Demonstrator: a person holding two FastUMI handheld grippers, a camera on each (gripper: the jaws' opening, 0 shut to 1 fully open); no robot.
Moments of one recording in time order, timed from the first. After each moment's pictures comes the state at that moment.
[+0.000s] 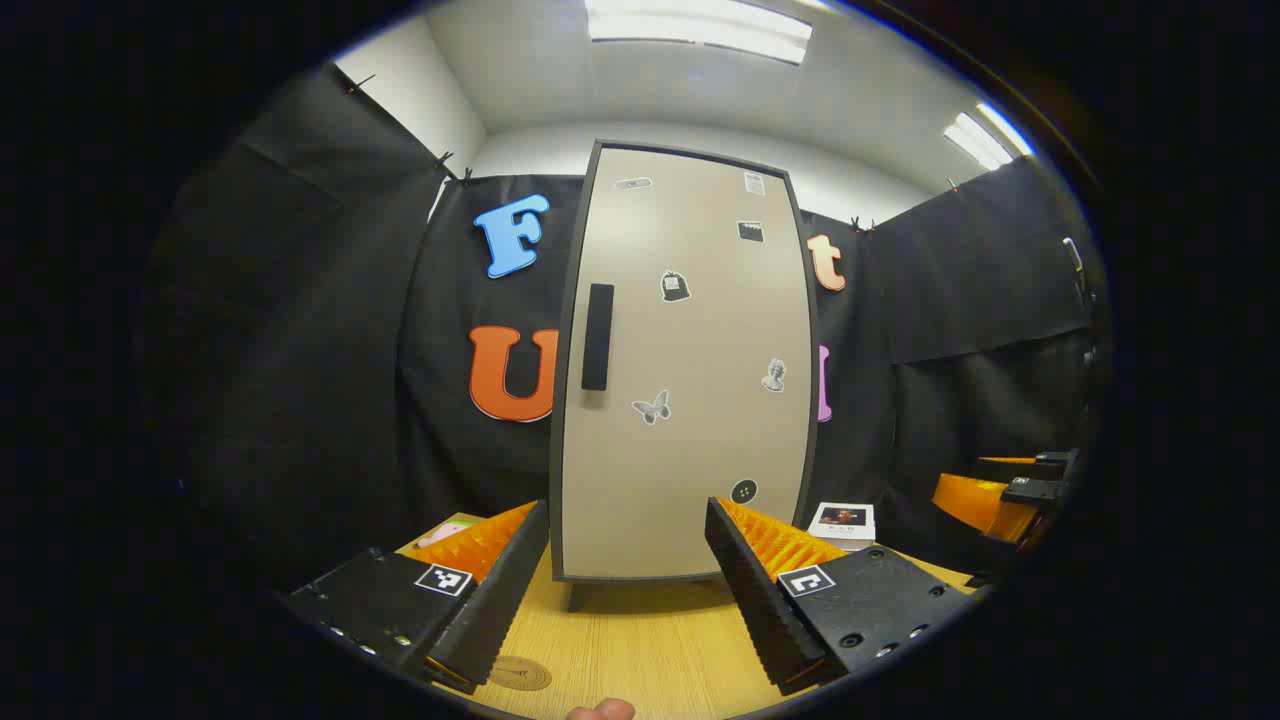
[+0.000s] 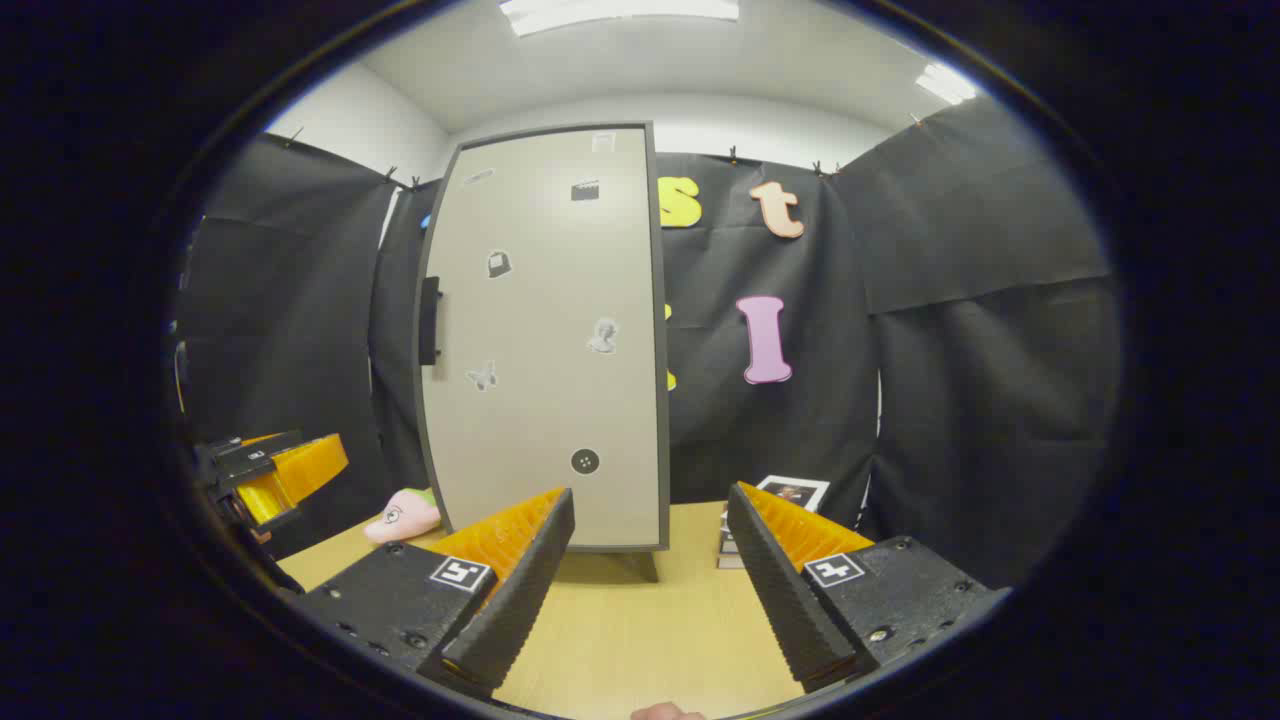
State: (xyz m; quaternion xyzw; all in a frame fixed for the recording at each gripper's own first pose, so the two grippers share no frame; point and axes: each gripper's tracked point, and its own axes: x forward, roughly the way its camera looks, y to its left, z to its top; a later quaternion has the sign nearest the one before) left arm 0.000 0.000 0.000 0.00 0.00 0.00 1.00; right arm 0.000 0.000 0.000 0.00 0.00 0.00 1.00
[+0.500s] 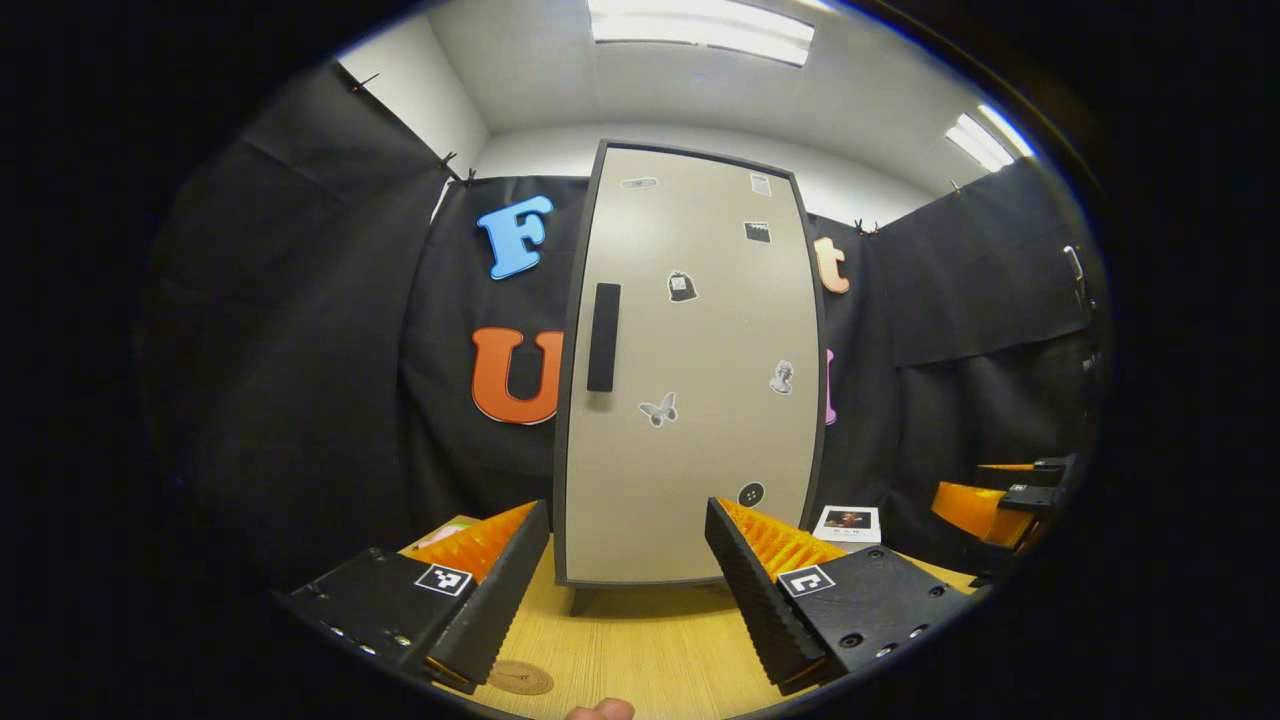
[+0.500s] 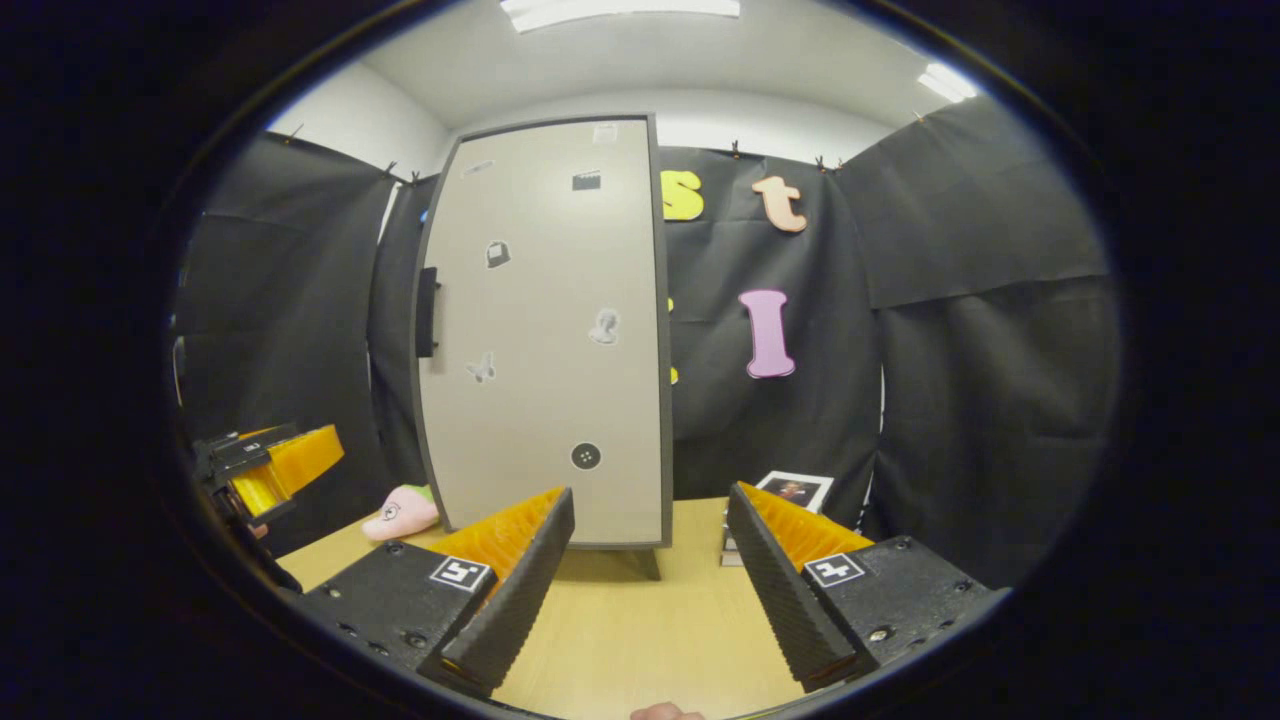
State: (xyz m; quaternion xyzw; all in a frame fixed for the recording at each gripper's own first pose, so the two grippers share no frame) left arm 0.011 0.004 -0.003 0.00 -0.01 0.00 1.00; right arm 0.011 0.006 -0.003 0.00 0.00 0.01 1.00
